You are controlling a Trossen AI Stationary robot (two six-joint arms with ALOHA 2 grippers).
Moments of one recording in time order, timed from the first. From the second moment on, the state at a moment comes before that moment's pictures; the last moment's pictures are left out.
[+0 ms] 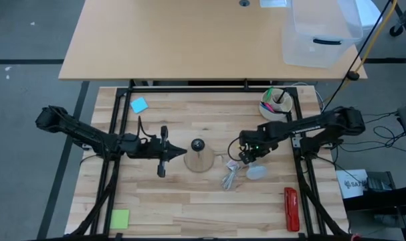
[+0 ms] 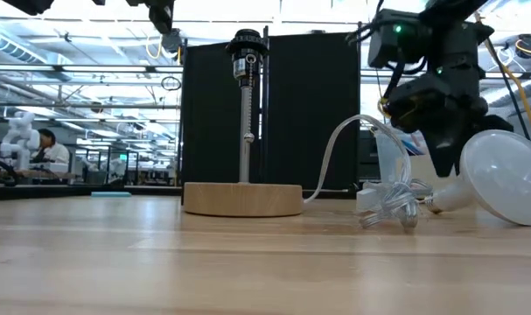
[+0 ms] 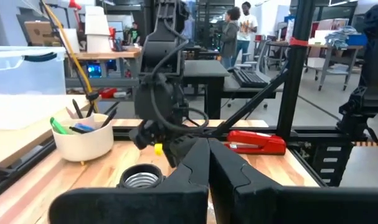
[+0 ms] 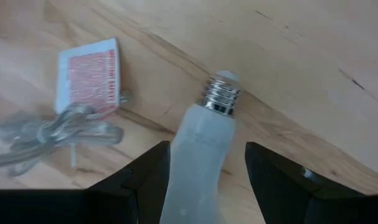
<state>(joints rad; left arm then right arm) -0.28 1.08 0.53 0.60 -0.25 0.01 -0.02 1.41 0.79 -0.78 -0.19 1.06</state>
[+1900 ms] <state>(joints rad) -0.28 1.08 0.53 0.58 -0.24 0.00 -0.03 1.55 0.79 -0.72 -0.22 0.98</state>
